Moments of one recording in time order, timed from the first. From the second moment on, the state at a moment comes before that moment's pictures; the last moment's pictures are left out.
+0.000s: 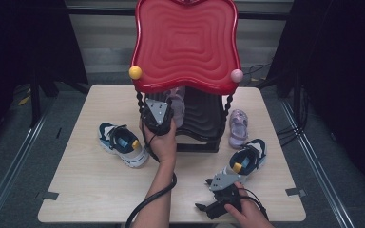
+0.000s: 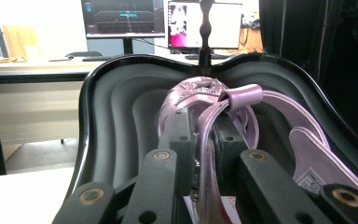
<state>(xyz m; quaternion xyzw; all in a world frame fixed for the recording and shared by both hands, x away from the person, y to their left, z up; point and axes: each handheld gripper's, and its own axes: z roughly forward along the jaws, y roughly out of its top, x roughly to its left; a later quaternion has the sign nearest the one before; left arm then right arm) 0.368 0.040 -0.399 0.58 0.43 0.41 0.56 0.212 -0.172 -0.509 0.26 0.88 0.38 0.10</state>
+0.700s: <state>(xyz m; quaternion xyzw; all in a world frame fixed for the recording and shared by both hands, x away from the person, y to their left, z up) 0.366 0.038 -0.399 0.65 0.44 0.39 0.48 0.212 -0.172 -0.509 0.26 0.88 0.38 0.10</state>
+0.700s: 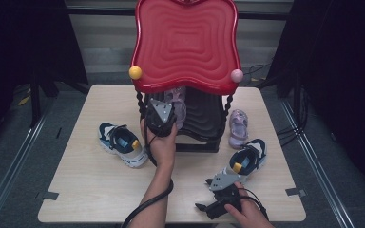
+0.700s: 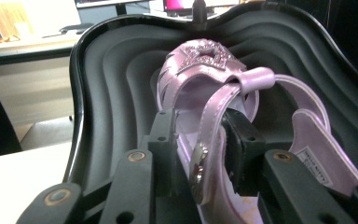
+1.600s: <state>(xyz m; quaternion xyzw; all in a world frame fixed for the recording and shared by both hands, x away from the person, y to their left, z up) 0.377 0.032 -0.392 0.64 0.47 0.39 0.47 0.212 -0.172 -0.509 0.26 0.88 0.38 0.10</state>
